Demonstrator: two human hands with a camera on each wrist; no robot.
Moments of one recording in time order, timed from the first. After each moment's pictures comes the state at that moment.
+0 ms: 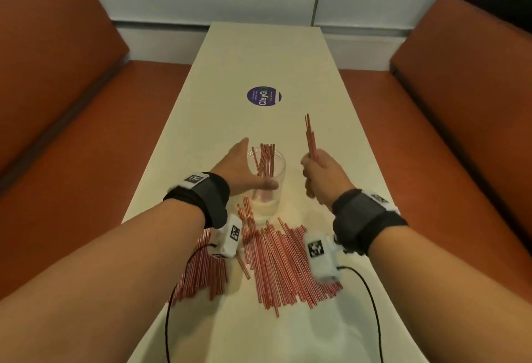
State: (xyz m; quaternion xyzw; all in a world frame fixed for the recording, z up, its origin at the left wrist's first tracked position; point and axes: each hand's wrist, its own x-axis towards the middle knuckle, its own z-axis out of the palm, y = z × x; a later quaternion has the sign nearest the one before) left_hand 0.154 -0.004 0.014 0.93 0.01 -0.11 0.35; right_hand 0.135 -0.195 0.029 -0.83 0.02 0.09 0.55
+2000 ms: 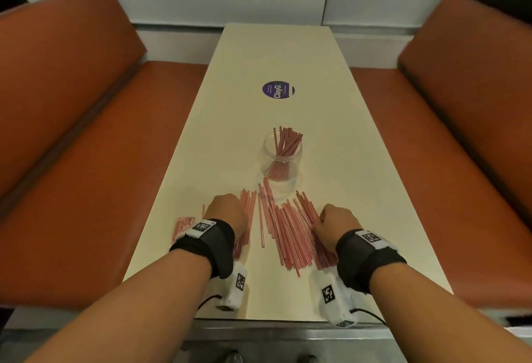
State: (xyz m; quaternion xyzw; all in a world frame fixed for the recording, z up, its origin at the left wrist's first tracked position) left_hand 0.044 0.024 -0.035 0.96 0.16 -0.17 0.16; right_hand 0.044 -0.189 -0.040 -0.97 0.06 0.20 0.13
